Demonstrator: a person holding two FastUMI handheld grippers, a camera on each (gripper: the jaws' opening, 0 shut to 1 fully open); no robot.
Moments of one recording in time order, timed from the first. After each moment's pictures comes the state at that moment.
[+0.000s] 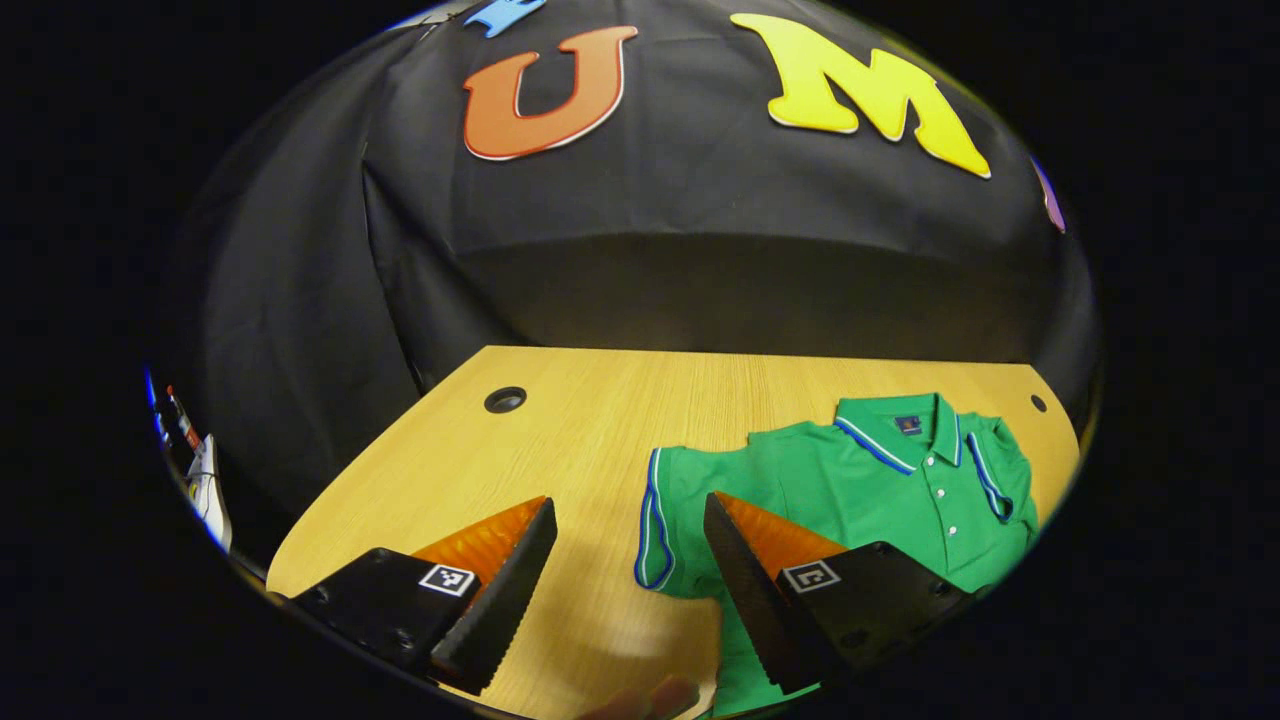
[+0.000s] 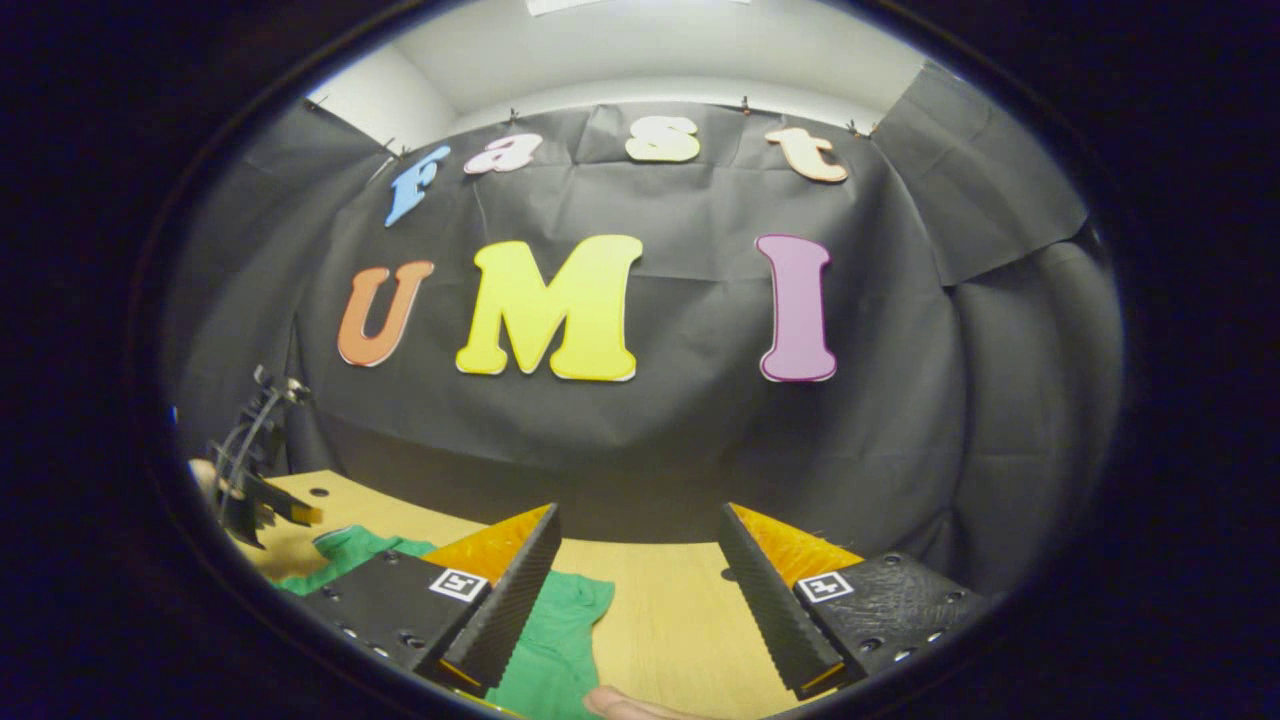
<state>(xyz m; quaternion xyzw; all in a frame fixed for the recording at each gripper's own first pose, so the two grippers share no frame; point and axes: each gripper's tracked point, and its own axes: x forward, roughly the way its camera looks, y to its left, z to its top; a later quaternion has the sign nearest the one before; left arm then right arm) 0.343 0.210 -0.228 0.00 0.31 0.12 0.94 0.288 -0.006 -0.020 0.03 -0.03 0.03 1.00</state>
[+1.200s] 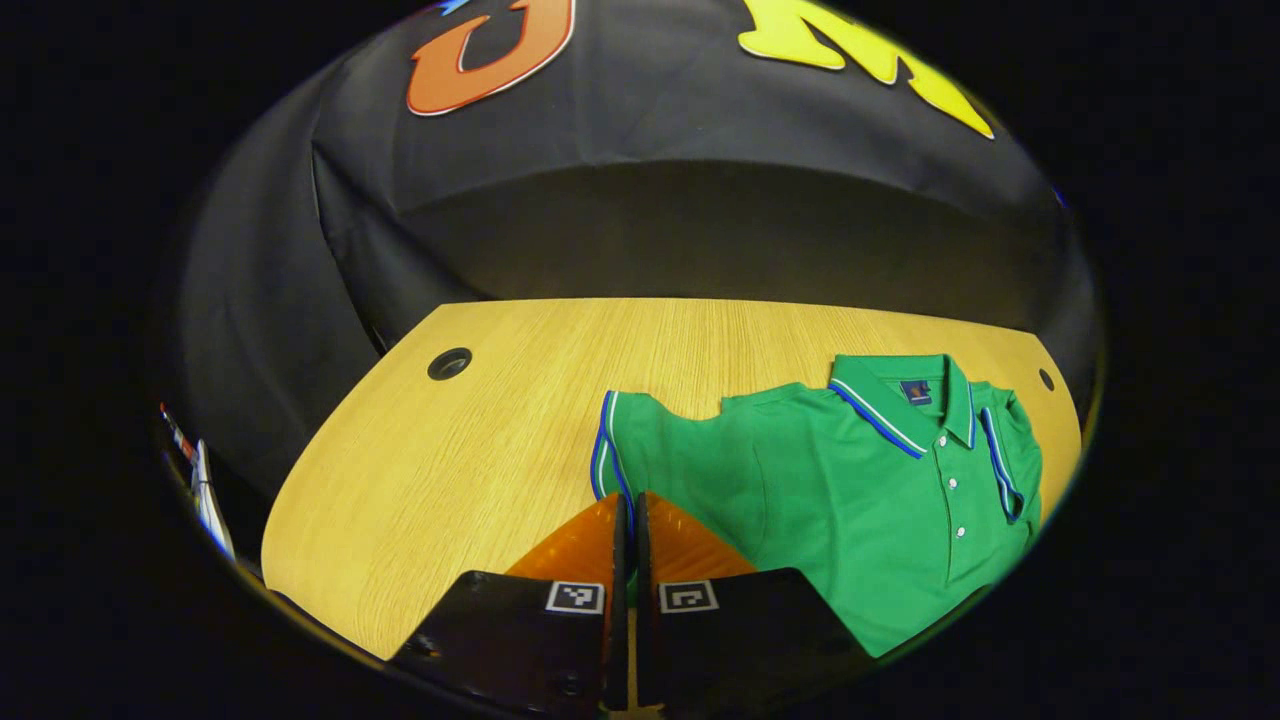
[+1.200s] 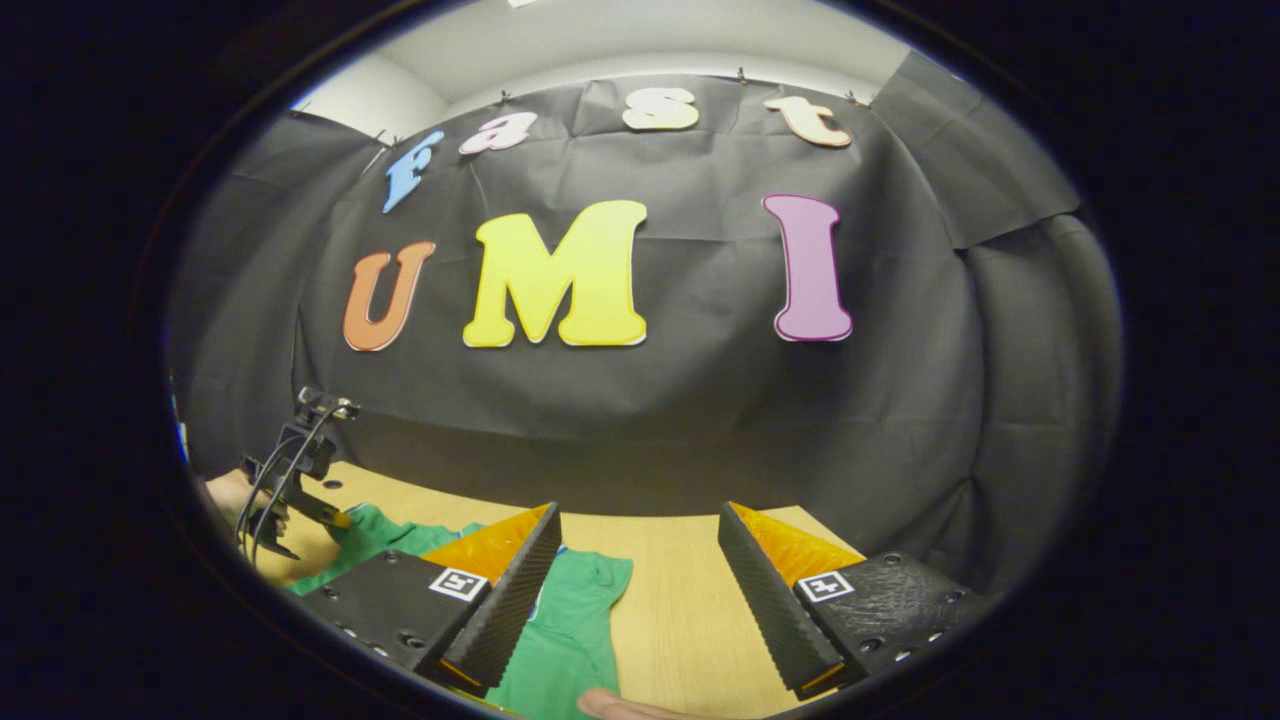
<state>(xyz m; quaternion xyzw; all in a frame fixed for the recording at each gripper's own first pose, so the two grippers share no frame) 0.364 0.175 -0.259 0.00 0.38 0.10 0.92 0.300 -0.001 -0.051 0.04 0.02 0.04 1.00</state>
